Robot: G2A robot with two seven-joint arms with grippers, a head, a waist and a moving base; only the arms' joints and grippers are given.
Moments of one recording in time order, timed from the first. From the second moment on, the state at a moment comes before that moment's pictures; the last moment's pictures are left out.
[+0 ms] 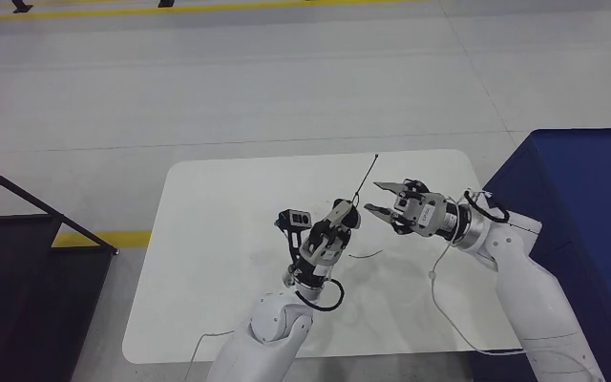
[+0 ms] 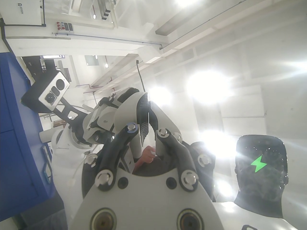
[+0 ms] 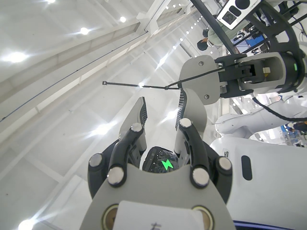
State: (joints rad) left arm 1.27 -1.54 -0.94 -1.54 -0.57 -0.62 -0.39; right arm -1.16 -1.03 1.41 -1.70 1.43 0.84 0.69
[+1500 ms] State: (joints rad) left arm 1.27 -1.55 -0.95 -1.51 -0.41 -0.66 -0.36; right arm -1.12 -1.04 1.37 -1.68 1.65 0.95 0.43
